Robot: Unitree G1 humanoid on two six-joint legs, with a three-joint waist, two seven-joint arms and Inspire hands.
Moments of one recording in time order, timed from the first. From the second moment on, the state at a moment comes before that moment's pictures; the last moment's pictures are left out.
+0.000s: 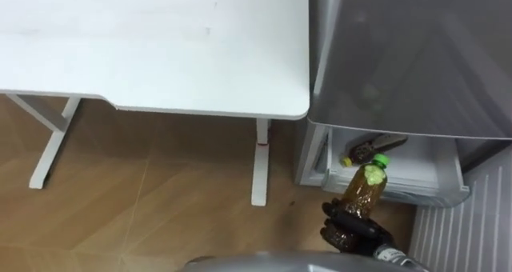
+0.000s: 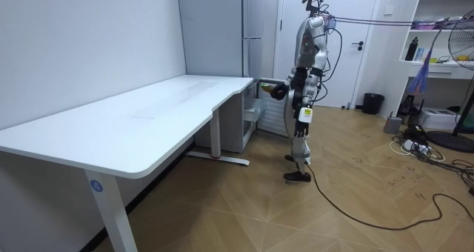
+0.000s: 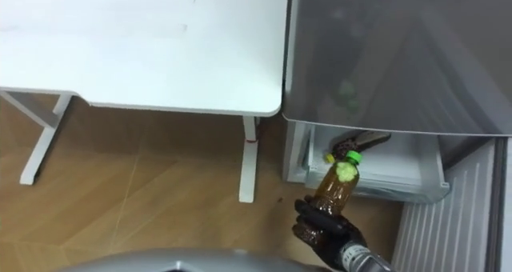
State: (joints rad) left arm 0.39 0.20 -0.01 0.93 -0.35 0.15 0.18; right arm 0.21 -0.27 0.17 0.86 0.94 0.17 0.26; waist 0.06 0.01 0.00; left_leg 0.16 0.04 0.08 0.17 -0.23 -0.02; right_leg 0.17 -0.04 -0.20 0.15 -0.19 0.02
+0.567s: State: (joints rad) left arm 0.35 0.22 -0.08 0.93 -0.07 0.18 0.12; right arm 0.16 -0.26 0.17 0.86 1.14 0.17 0.12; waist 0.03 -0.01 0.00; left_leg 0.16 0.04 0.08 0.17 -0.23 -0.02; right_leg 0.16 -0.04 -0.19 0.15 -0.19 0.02
